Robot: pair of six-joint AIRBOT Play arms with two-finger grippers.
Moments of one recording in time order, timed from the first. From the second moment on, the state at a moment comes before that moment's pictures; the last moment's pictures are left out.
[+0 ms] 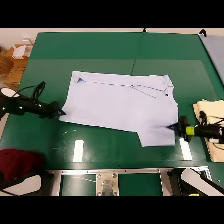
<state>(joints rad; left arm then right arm) 0.23 -1.31 0.87 0.84 -1.25 -1.12 -0.69 -1.09 0.49 -0.76 1.22 1.34</state>
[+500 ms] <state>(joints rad) 0.23 -1.10 1.38 0.74 -1.43 -1.17 -0.69 -0.86 1.16 -0.54 1.38 1.43</state>
